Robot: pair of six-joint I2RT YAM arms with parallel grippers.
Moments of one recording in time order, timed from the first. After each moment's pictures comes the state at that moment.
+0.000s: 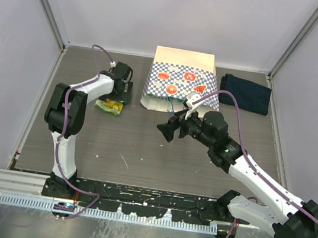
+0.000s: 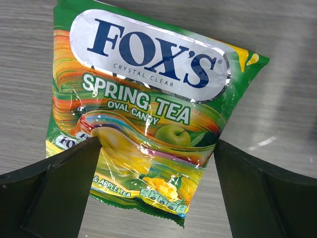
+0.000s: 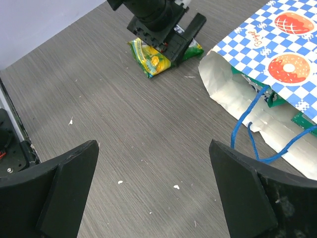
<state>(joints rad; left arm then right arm) -0.32 2.00 1.45 -0.58 -0.28 -0.32 0.70 1.00 0.75 0.04 -0.22 0.13</state>
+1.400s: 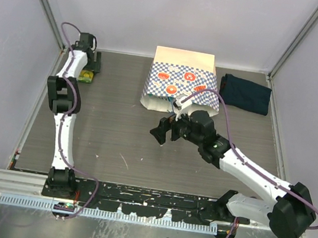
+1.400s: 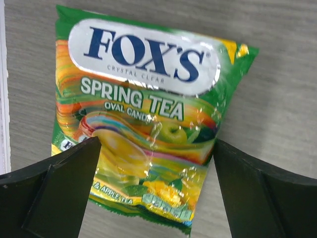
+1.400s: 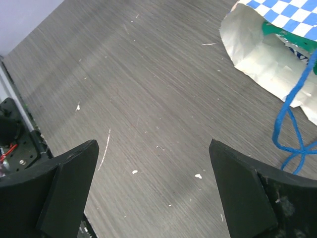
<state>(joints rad) 0.08 2.58 2.39 -0.76 -0.25 -0.02 0.75 1.14 0.76 0.04 -0.21 0.24</state>
